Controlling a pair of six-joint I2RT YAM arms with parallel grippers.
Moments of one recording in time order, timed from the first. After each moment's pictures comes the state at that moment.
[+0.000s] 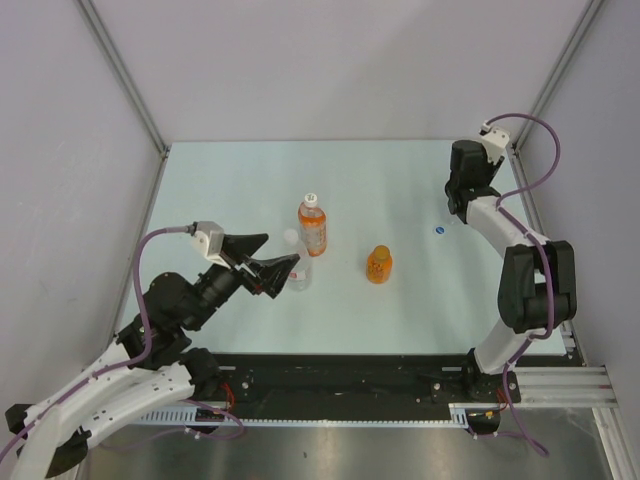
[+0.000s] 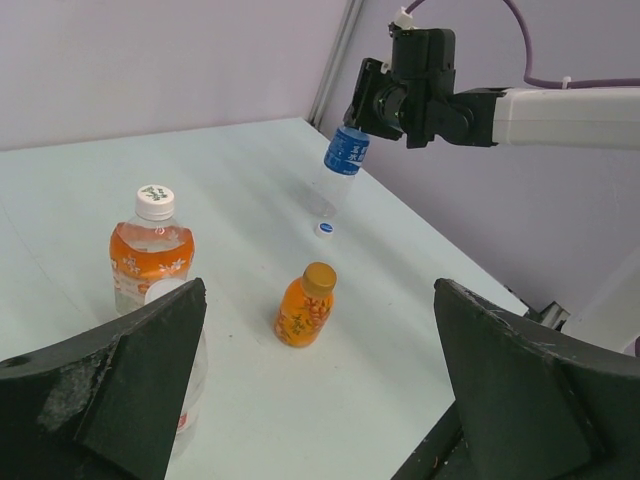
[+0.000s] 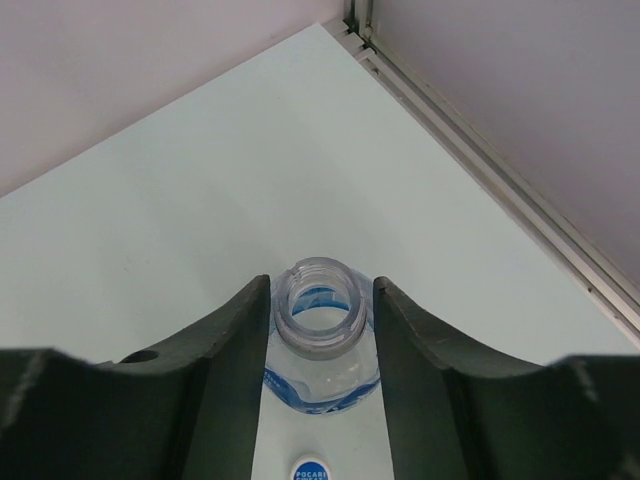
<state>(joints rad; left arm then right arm) -0.91 0.49 0.70 -0.08 -0.18 -0.32 0.13 1.69 1.22 0.07 0.70 0.31</state>
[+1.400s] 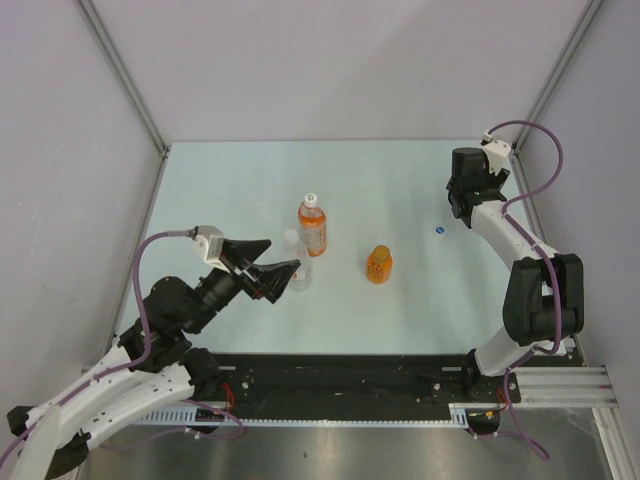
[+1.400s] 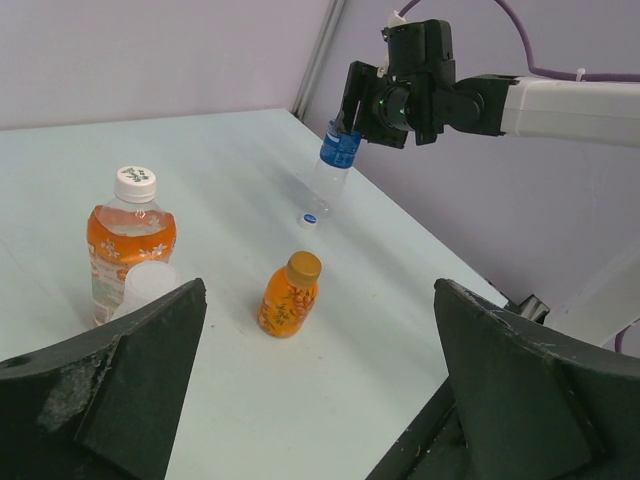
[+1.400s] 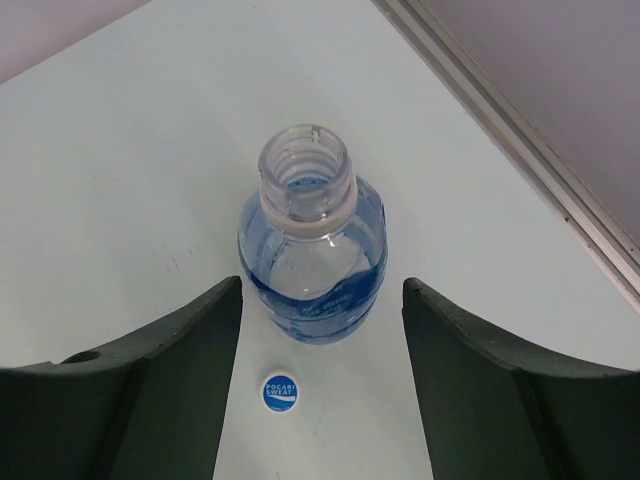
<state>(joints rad) -0.91 0.46 0.65 -0.07 -0.15 -0.37 0.14 1.60 1.19 -0.16 0.65 0.39</state>
